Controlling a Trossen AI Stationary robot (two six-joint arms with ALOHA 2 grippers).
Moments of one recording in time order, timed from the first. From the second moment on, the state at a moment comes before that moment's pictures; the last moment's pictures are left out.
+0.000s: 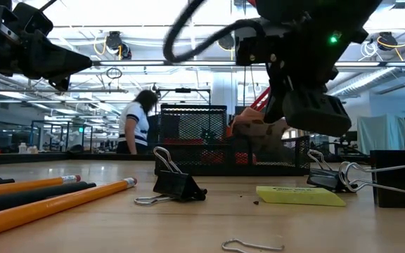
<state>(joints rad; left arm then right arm) -0.16 0.29 0.01 0.26 -0.18 -0.08 0.51 2.15 1.55 -1.29 0.91 0.61</state>
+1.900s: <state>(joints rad) -0.16 0.29 0.01 0.26 -0.18 -0.08 0.57 1.72 1.48 -0.71 0.78 0.06</state>
